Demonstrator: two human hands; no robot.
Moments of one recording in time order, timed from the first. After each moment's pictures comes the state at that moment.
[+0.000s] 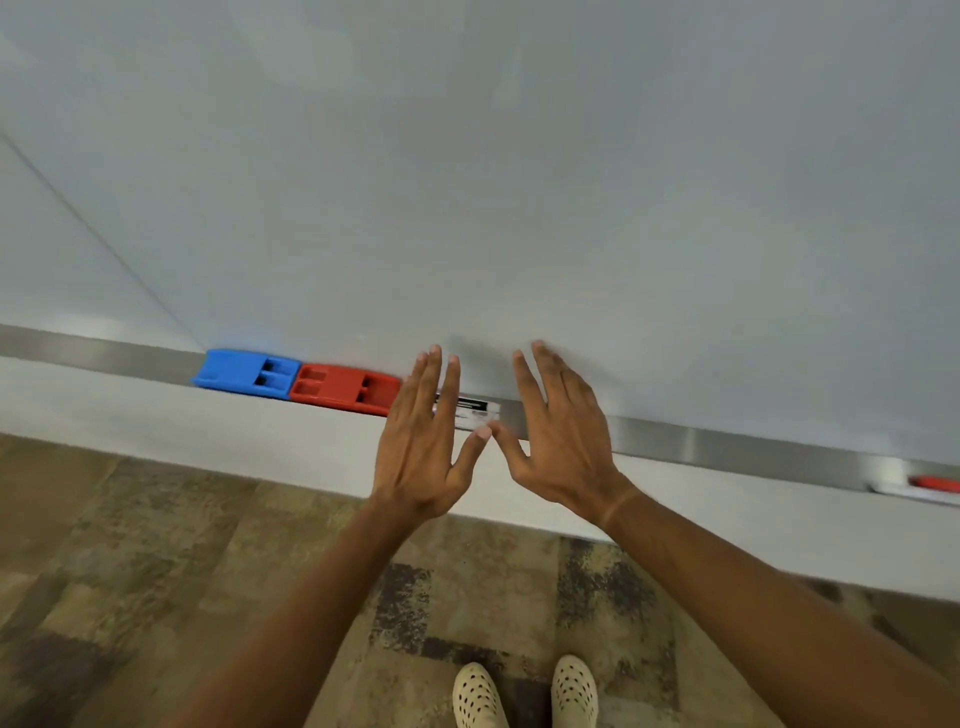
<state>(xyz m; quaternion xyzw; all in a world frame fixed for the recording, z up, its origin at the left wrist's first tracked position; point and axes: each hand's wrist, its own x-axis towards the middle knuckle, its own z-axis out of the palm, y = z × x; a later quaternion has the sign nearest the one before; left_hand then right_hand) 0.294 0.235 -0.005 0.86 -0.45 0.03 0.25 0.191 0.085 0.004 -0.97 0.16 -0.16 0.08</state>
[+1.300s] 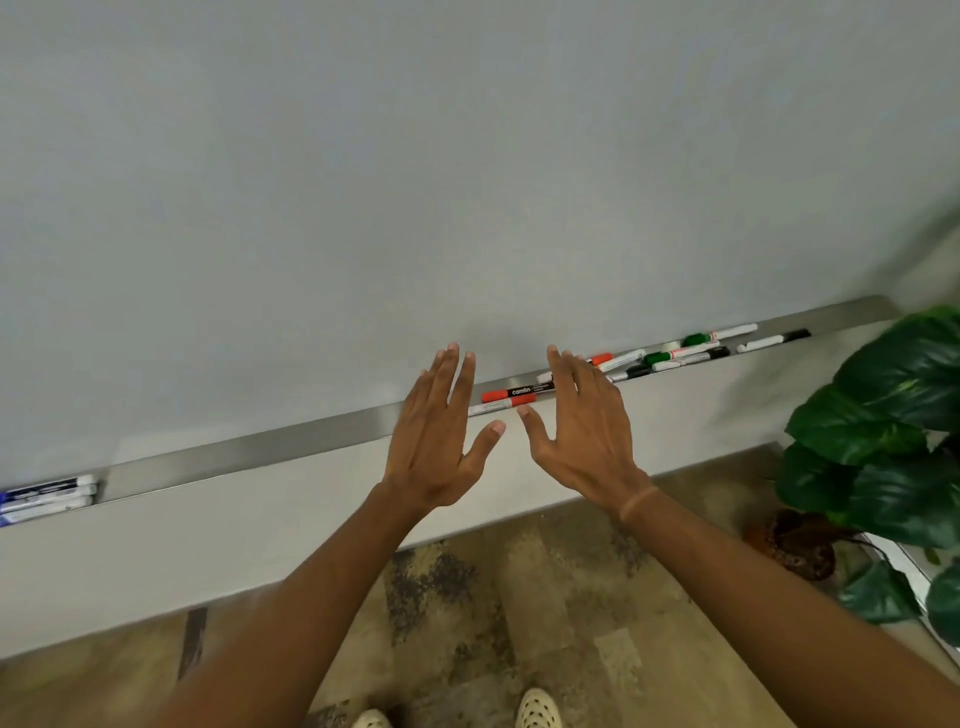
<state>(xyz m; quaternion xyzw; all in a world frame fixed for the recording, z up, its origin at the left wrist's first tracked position) -0.077 -0.076 0.021 0.73 -0.64 -0.04 0.24 -0.244 -0.165 0.034 -0.87 0.46 -0.17 0.10</state>
